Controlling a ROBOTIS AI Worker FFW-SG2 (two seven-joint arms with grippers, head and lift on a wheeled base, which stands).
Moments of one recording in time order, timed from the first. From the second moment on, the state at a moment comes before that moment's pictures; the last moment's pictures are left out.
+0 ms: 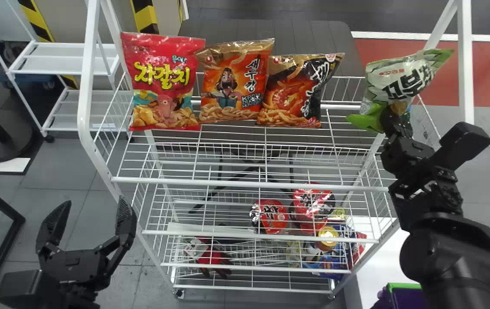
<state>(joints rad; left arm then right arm) 0.54 0.32 -0.16 -1.62 0.25 -0.57 0.26 -0.02 0.00 -0.16 -1.40 -0.30 -0.05 0.10</state>
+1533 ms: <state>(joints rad) 0.54 0.32 -0.16 -1.62 0.25 -0.57 0.26 0.01 0.00 -0.15 -1.42 -0.30 -0.07 0.14</state>
